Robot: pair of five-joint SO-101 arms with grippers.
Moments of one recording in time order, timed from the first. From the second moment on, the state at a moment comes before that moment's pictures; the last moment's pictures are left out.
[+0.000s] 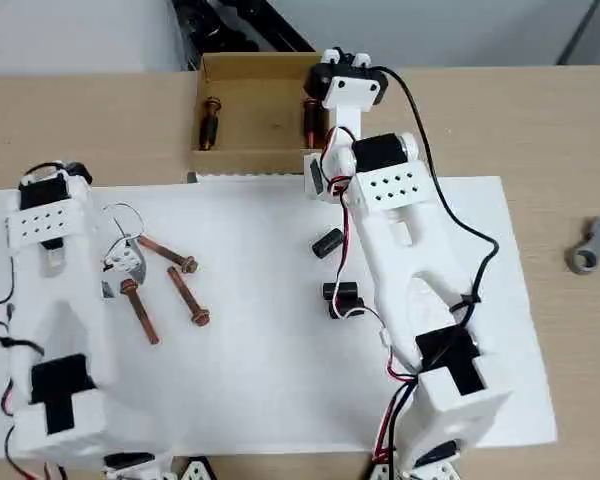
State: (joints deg) left arm -20.3 4.4 11.5 91.1 23.8; right arm -19.9 11.9 -13.3 72.7 -15.3
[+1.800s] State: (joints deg) left arm -20.0 11.7 18.2 78.9 17.9; right arm -19.9 11.9 -13.3 72.8 -15.3
